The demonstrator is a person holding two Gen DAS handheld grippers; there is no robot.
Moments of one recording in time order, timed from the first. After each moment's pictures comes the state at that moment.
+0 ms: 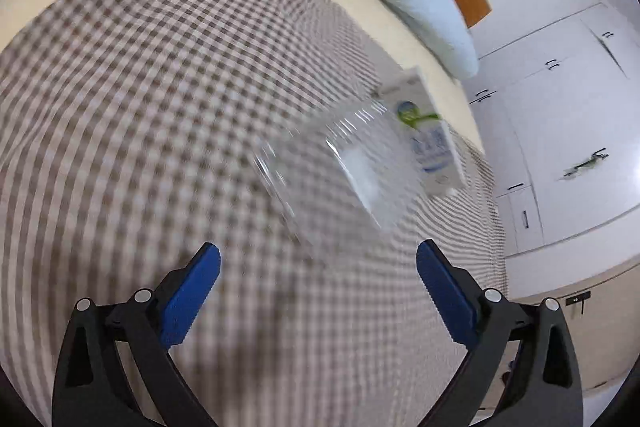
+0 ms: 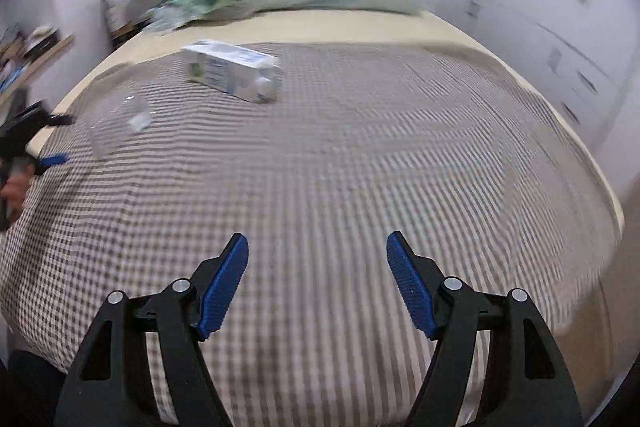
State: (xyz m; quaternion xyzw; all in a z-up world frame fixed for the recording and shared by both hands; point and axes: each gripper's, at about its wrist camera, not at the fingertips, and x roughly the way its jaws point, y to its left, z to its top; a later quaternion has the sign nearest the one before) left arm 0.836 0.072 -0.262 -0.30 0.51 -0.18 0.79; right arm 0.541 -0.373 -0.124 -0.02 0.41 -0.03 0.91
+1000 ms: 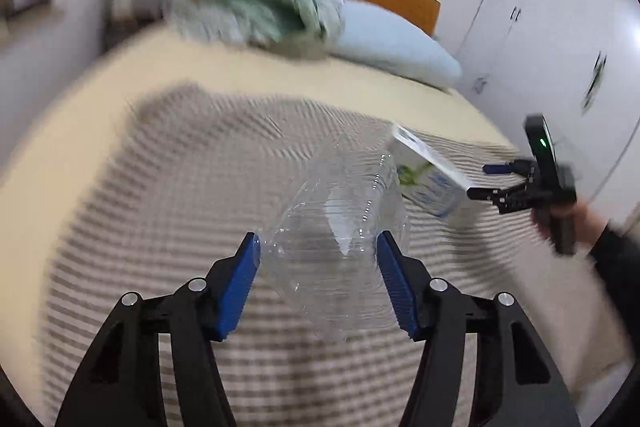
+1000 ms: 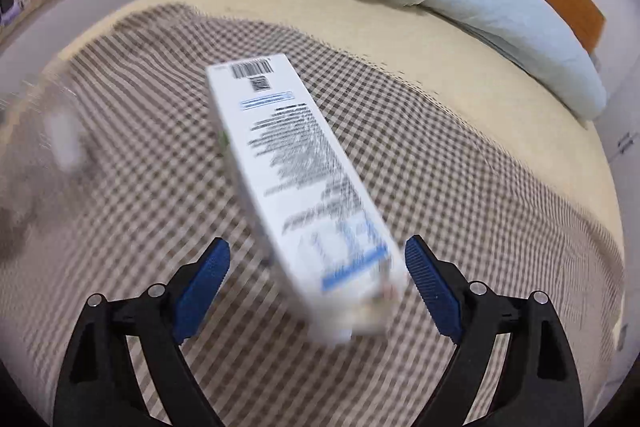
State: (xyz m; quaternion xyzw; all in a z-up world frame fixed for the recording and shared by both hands) left arm 0.837 0.025 -0.178 -0.07 0.35 -0.14 0.93; right arm 0.909 -0.274 -0.169 -0.20 0.46 0.19 0.84
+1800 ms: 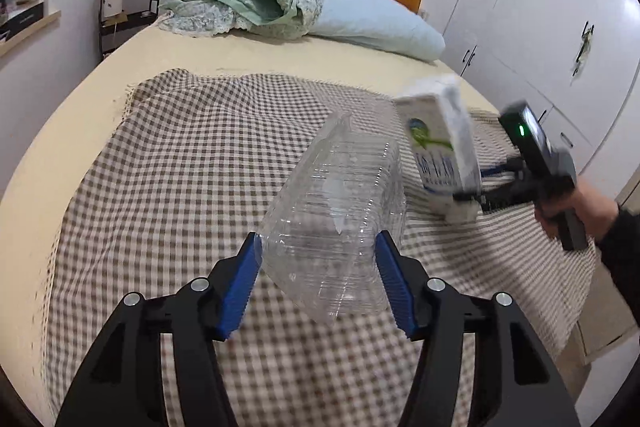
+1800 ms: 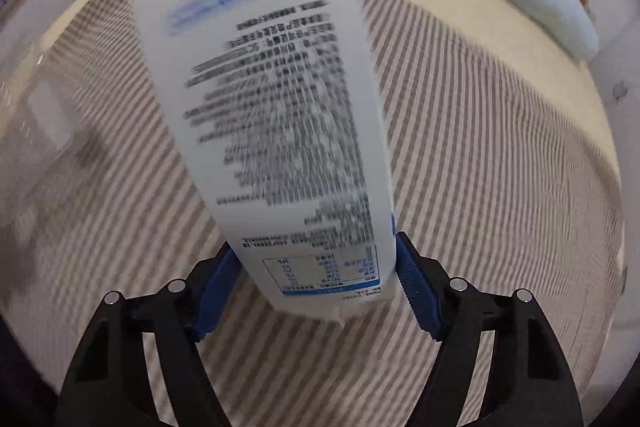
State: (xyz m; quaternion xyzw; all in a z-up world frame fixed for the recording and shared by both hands) left arm 0.744 0.000 -0.157 -0.07 0.38 -0.16 0.91; right arm 0.769 -0.272 -0.176 -0.17 0.56 0.13 0.80
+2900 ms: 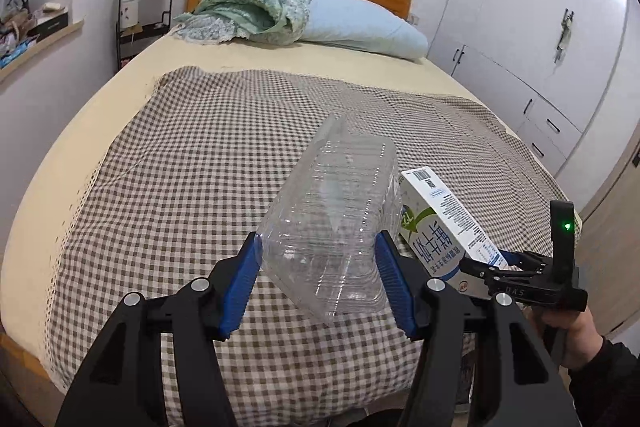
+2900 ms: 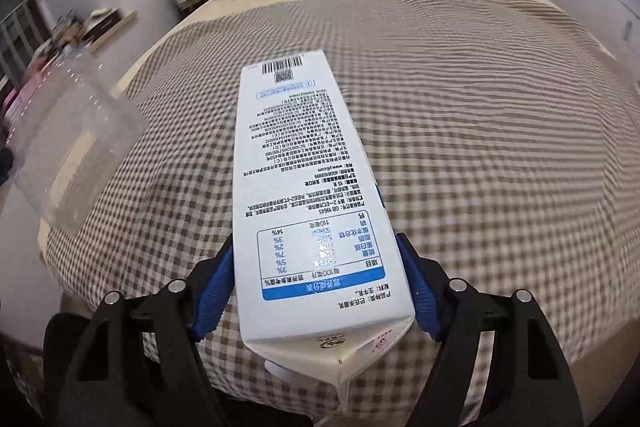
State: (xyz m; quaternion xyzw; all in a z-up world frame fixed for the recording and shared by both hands) left arm 0.545 -0.036 -0.123 -0.05 0.37 -0.14 0.92; right arm 0.463 -0.331 -0.179 0.07 0.46 0.09 0.88
